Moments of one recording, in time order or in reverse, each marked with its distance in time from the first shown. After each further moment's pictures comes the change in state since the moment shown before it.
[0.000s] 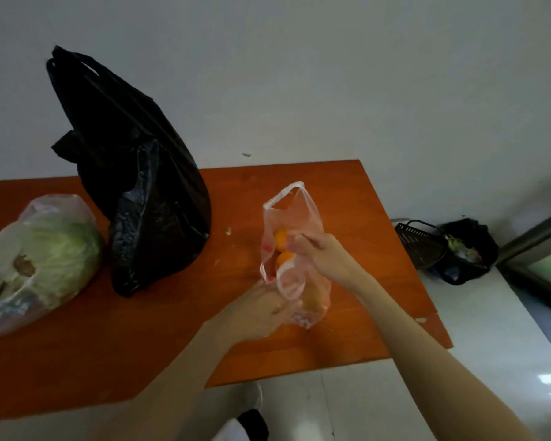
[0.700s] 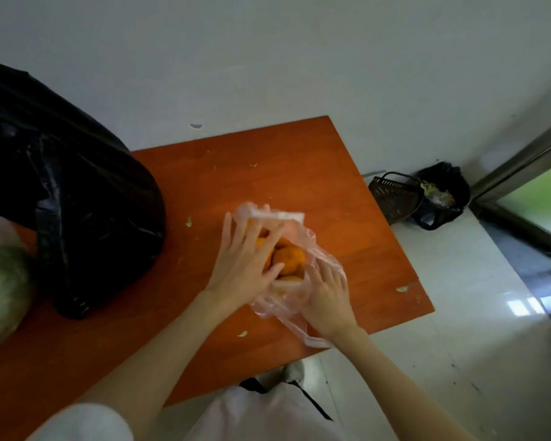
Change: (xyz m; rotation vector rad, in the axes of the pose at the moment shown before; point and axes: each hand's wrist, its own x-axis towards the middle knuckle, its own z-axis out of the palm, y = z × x) left_hand 0.091 -0.030 0.000 0.711 0.268 0.070; right_hand -0.038 0.117 0.036 -0.587 0.155 0.272
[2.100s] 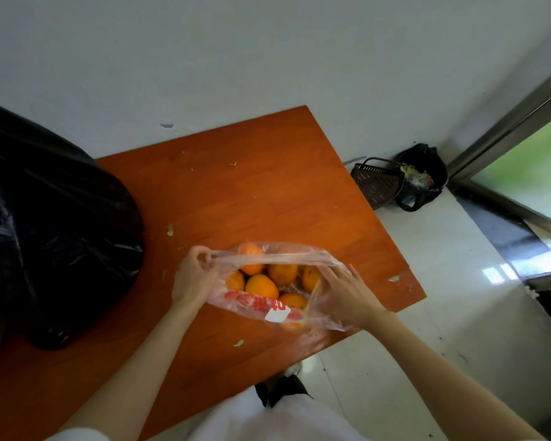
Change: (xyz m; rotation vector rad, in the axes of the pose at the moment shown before) left_hand -0.005 -0.044 0.028 -0.813 -0.184 -0.919; right_hand 0.011 0.059 -0.019 -0.086 -0.316 -0.075
